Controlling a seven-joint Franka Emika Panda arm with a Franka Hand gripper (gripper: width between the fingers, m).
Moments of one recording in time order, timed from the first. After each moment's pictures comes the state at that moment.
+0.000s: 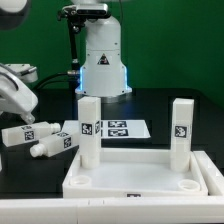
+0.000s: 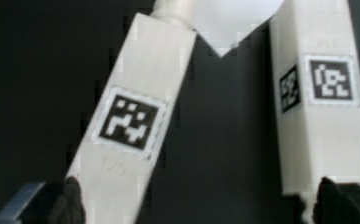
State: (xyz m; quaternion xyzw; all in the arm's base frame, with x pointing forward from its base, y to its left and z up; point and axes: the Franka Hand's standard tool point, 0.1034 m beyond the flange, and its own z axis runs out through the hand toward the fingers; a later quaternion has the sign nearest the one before) arm 0.405 -0.194 0.054 -0.88 0.32 0.30 0.18
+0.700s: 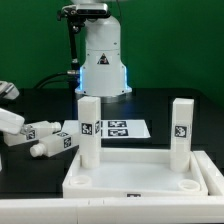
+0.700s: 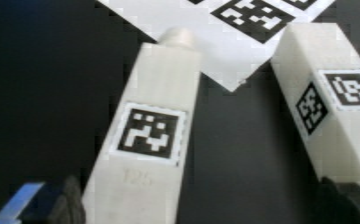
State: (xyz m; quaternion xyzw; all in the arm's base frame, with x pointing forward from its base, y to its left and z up) arm 0.397 -0.204 0.028 -0.81 0.34 0.41 0.24
